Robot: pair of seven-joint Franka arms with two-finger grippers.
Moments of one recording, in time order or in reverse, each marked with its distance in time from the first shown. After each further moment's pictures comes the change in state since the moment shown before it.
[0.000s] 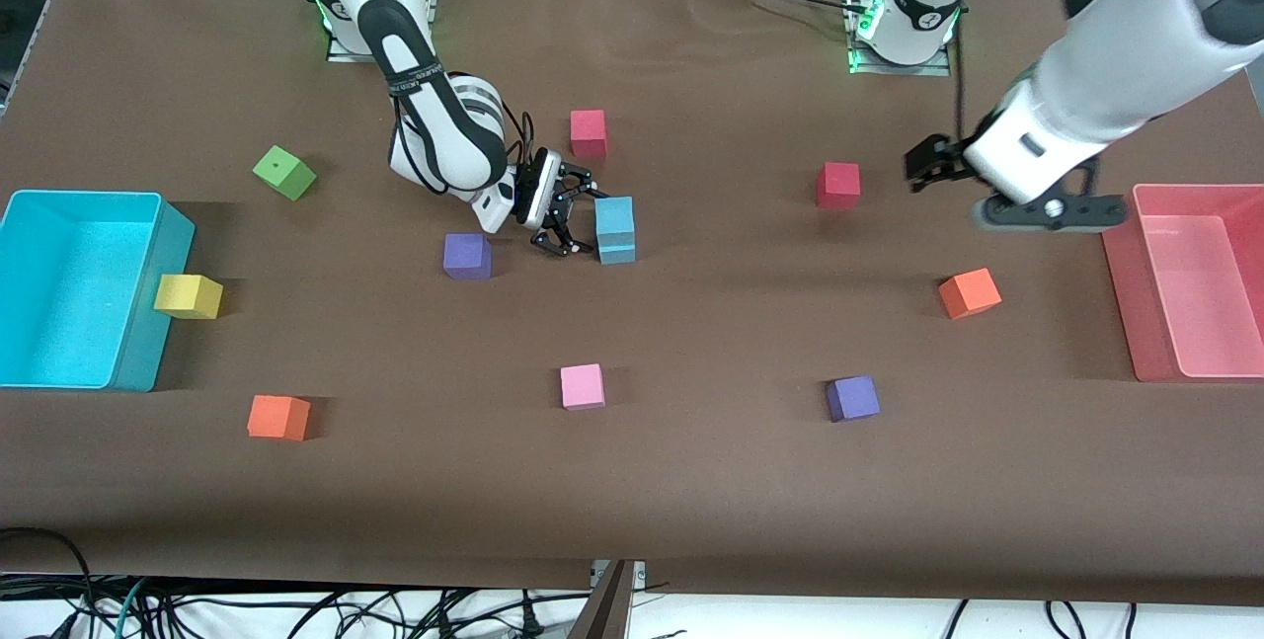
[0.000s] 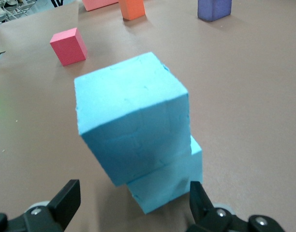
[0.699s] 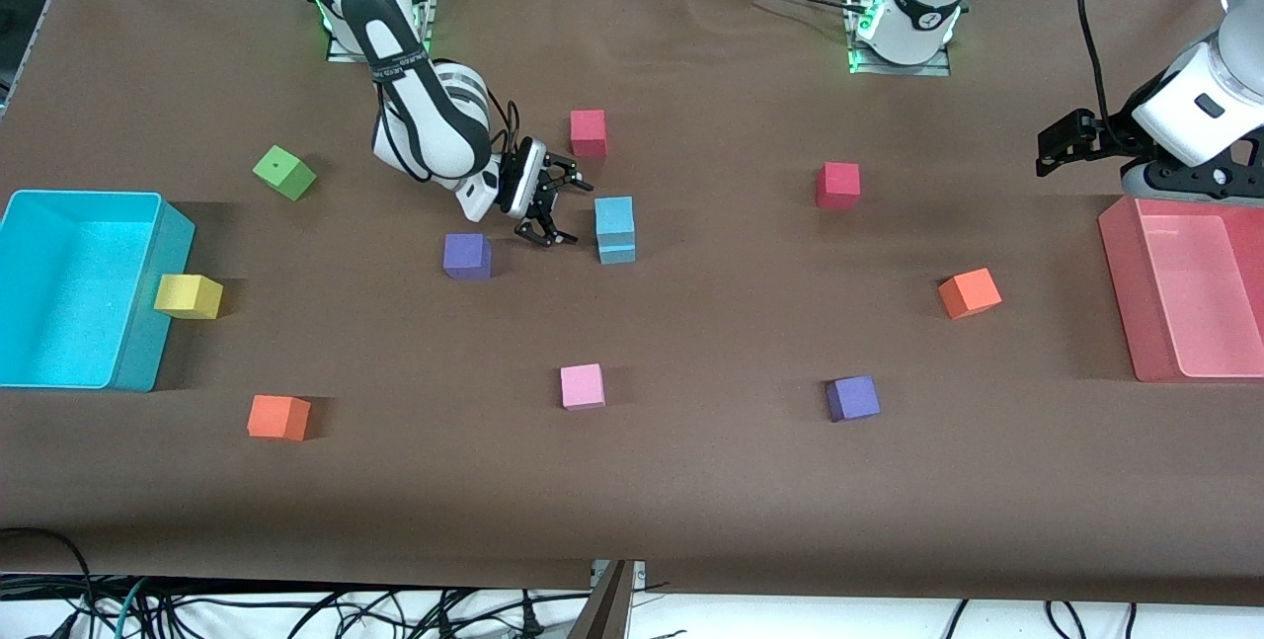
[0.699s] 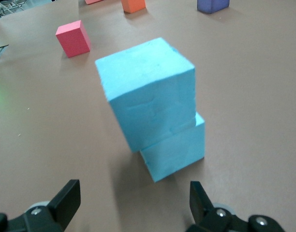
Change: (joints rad) left arm 0.130 -0.135 0.062 -0.192 0.011 0.105 0.226; right arm -0.002 -0.080 -0.013 -0.107 -0.002 0.002 -0.006
